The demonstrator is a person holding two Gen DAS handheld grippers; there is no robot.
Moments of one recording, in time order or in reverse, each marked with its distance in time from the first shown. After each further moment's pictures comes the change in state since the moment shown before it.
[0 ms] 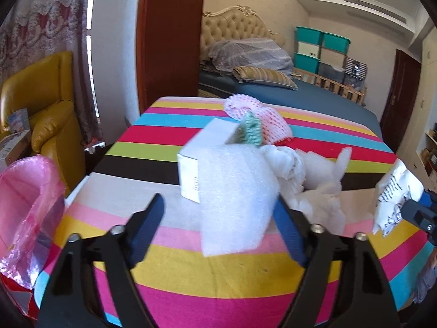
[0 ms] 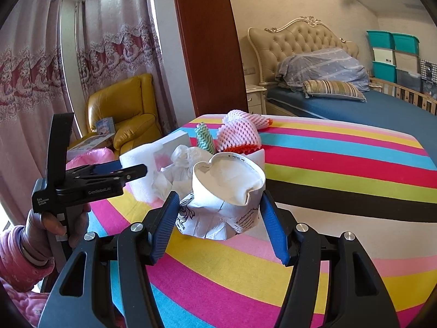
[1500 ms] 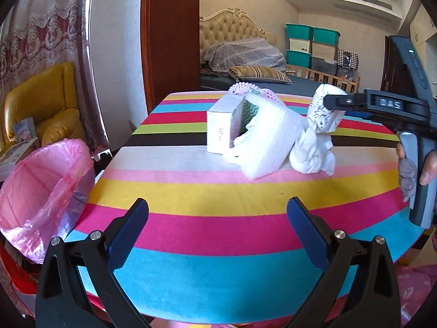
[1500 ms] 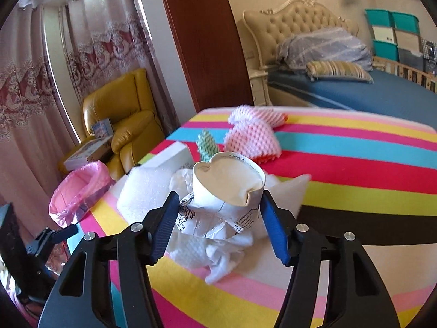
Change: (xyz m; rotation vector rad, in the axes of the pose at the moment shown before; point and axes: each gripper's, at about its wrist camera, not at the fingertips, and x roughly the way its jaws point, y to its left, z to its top) left arm -0.065 0.018 -0.059 0.063 -0.023 0.027; right arm 0.064 0.012 0.045 0.079 0.065 0.027
